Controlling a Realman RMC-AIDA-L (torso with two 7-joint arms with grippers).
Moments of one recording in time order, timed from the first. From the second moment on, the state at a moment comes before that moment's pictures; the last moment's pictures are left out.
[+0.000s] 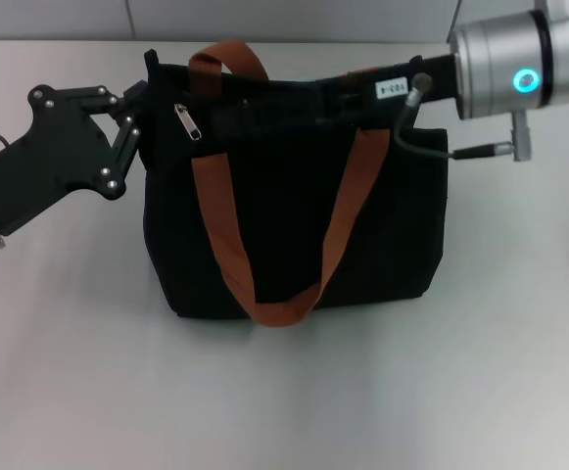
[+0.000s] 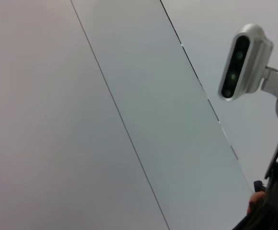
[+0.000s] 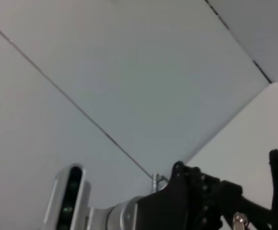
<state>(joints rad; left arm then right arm) -0.45 -2.07 0.45 0.35 1.66 1.65 -0.37 0.92 2.06 -1.00 -0.57 -1.77 -1.54 2.09</state>
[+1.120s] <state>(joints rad) -0.46 -2.07 0.46 0.35 1.65 1.66 -0.38 1.03 2.07 -1.07 -0.58 -1.85 -1.40 2.20</state>
